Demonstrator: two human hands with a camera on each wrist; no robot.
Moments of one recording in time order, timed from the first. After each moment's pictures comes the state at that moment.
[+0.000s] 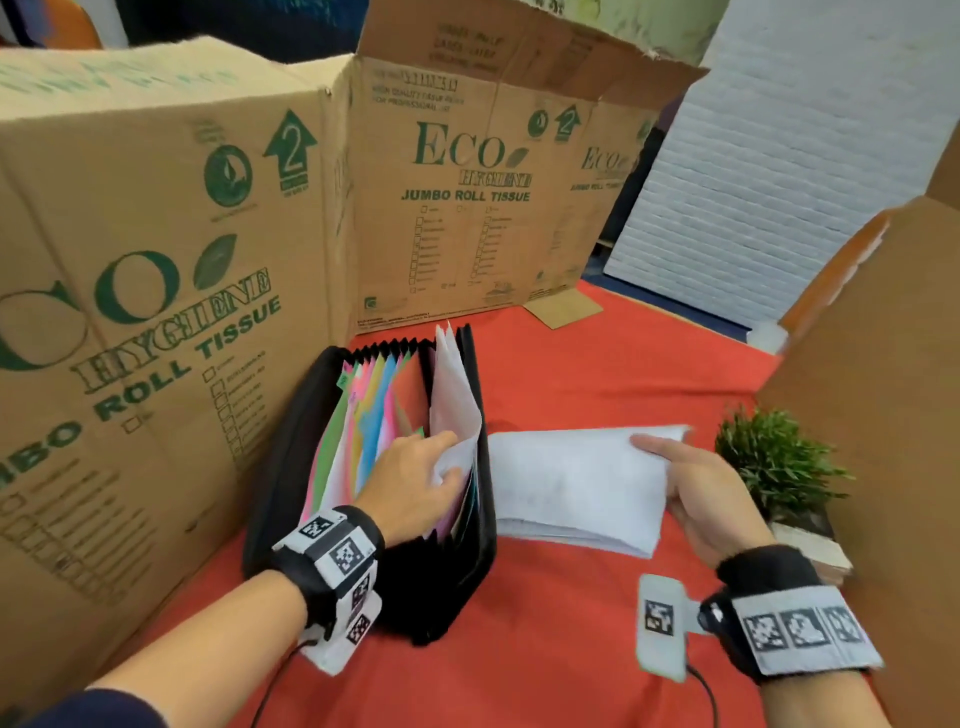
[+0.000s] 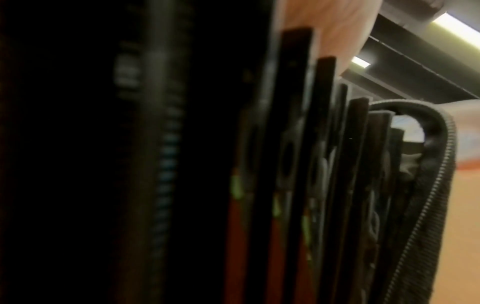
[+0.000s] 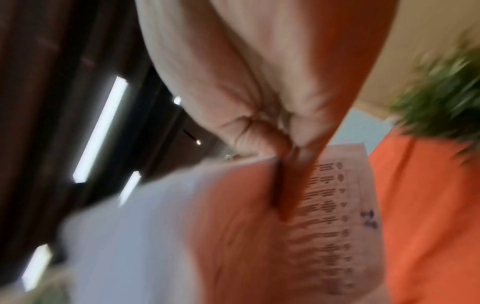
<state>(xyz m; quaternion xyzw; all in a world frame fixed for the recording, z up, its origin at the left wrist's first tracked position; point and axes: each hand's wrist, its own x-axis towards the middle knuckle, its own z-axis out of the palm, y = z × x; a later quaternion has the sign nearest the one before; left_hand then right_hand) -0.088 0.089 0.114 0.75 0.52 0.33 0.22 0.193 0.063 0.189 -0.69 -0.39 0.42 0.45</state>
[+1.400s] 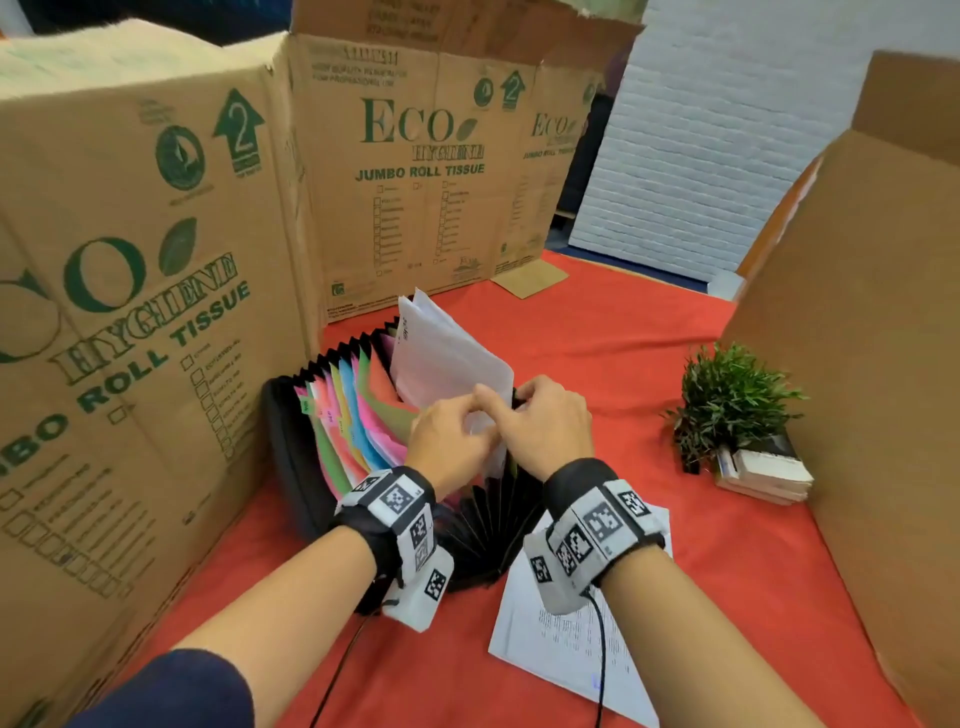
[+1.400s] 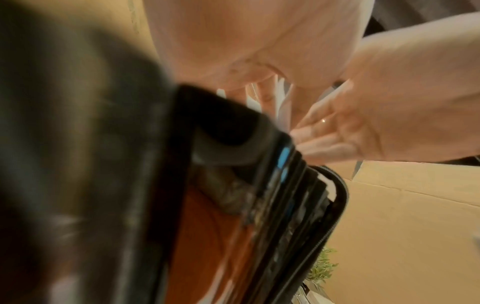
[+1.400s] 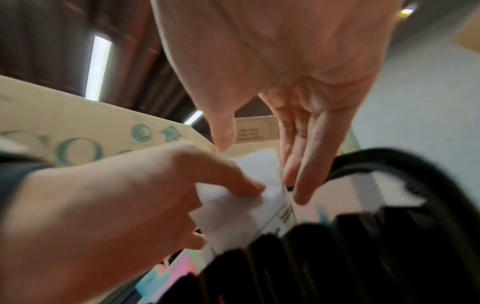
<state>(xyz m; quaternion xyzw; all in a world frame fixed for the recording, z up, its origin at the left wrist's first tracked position) -0.038 0.084 0.115 0.68 0.50 0.39 0.37 0.077 0.053 0.177 -0.76 -0.58 0.14 0.27</state>
